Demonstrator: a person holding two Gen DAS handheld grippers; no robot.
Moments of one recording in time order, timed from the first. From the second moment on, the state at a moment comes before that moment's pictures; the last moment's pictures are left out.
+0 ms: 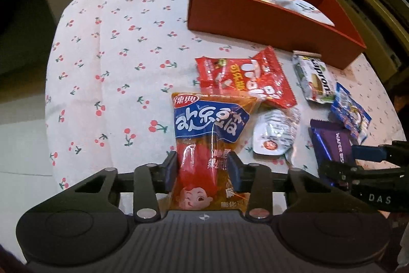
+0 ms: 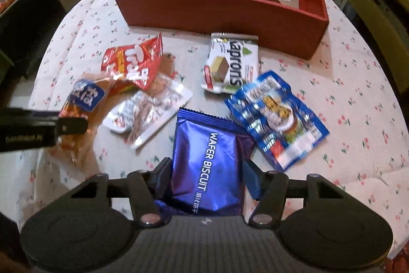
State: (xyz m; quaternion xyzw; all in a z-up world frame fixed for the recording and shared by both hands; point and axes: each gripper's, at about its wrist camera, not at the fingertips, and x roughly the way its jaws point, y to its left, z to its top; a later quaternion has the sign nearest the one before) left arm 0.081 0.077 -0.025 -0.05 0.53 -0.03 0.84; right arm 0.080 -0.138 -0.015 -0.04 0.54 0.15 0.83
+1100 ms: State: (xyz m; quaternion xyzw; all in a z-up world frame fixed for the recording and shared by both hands) left arm 0.065 0.044 -0.012 -0.02 0.51 -0.07 0.86; right arm 0.062 -0.158 0.022 0.01 0.49 0.17 0.86
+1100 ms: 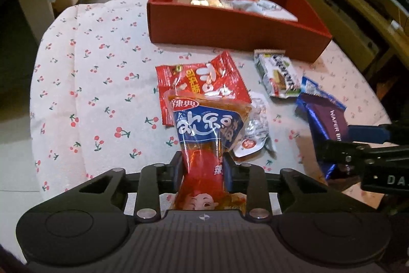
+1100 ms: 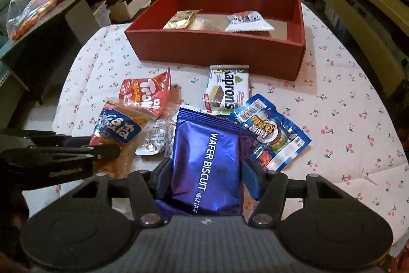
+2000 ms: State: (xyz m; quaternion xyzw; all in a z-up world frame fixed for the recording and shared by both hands) left arm 0.146 0.012 0.044 -0.05 0.43 -0.09 0.90; right arm 0.147 -0.162 0.071 0.04 0.41 0.14 0.90
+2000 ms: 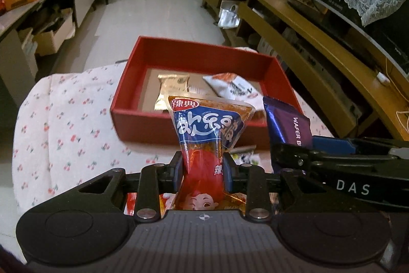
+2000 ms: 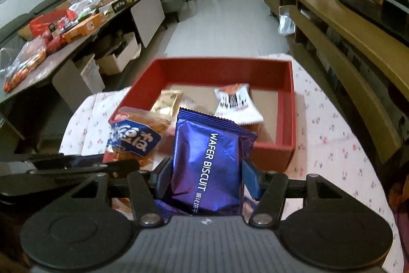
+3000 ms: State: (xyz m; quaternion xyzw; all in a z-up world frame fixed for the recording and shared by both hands) left arm 0.242 -0.001 0.032 -0.03 0.41 -0.07 0.91; right arm 0.257 -0.160 0.058 0.02 0.40 0.10 0.91
